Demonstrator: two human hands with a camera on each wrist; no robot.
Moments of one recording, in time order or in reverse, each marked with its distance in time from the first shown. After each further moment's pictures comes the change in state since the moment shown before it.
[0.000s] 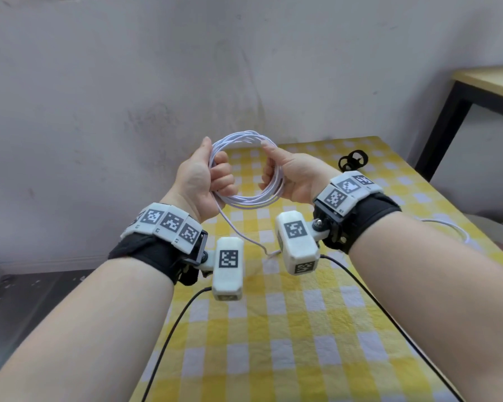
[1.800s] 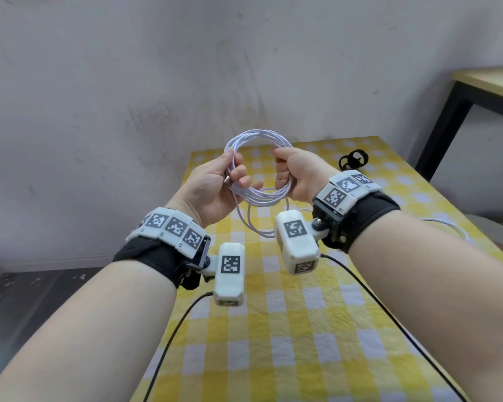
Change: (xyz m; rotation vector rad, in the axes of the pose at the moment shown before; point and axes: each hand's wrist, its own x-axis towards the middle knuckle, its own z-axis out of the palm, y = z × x) left_hand -0.006 -0.013 -0.002 0.007 -0.183 -0.039; right_hand 0.008 -0.001 -0.003 0.100 0.134 0.032
